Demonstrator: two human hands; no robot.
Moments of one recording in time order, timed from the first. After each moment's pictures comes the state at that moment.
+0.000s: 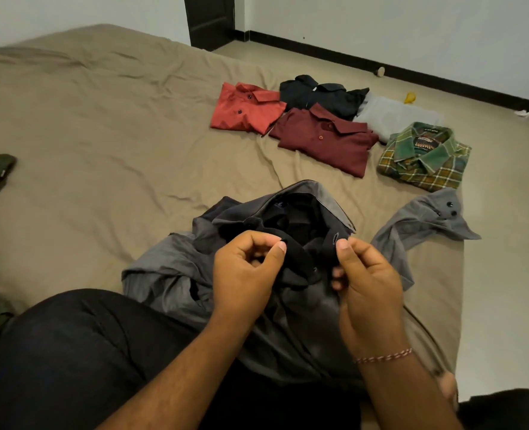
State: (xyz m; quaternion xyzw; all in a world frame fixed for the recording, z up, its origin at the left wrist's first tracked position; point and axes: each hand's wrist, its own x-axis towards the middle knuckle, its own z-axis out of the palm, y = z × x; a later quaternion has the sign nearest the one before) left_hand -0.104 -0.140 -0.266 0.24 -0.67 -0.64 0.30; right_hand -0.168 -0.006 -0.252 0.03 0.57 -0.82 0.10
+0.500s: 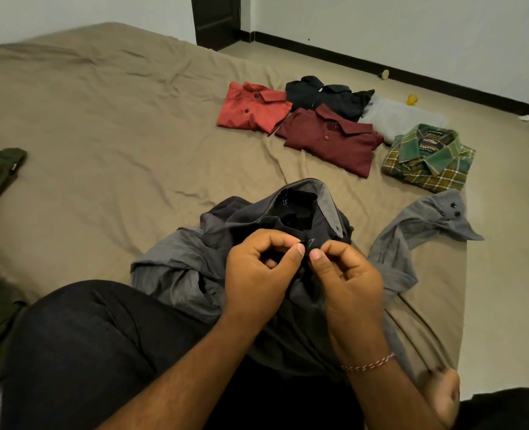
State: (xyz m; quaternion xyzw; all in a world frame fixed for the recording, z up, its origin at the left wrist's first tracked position) left_hand -0.094 -0.135 -0.261 0.17 -0.71 -0.61 0.32; right_hand -0.143 -0.017 -0.256 -0.09 0.66 -0.74 0.07
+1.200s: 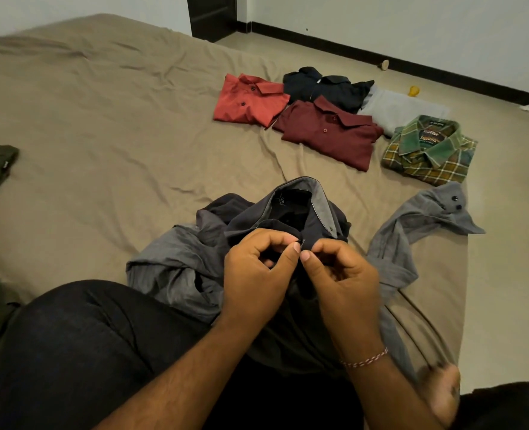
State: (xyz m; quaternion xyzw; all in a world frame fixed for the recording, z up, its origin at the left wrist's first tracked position) left_hand -0.096 -0.135 -0.266 0.18 -0.74 -0.57 0.31; right_hand -0.144 -0.015 -0.259 -0.17 0.73 -0.67 0.01
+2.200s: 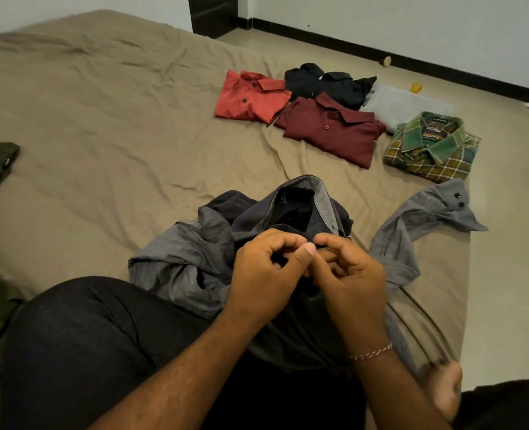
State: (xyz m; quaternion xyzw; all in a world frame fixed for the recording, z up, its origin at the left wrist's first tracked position) left_hand -0.098 -0.137 -0.271 0.13 -0.77 -0.58 0.24; right_hand -0.151 -0.007 -0.266 -0.21 0.75 -0.63 -0.01
